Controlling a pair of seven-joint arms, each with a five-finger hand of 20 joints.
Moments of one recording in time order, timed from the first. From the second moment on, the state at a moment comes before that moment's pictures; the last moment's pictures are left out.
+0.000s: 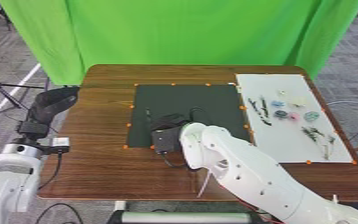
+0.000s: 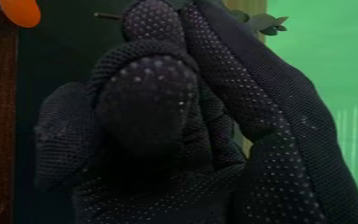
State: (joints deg) left arm 111.4 -48.7 -97.0 -104.8 76.5 10.7 11.7; right arm -60.0 -70.6 33.5 -94.2 -52.9 34.3 41.8
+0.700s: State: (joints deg) left arm 111.9 -48.9 -98.1 -105.4 76.8 9.6 11.3; right arm -59.4 -69.8 32.1 -95.2 -53.8 34.2 42.6
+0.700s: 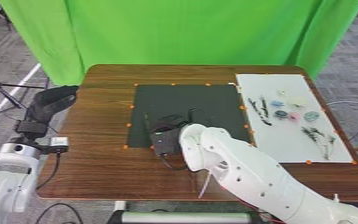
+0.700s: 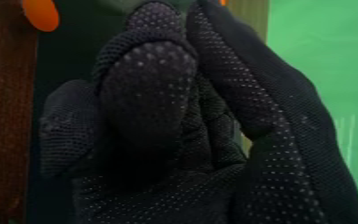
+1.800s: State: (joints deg) left arm 112.1 -49.8 -98.8 -105.5 75.0 8.9 12.2; right arm -78.1 -42.5 65.0 -123.0 -91.2 19.6 28.5
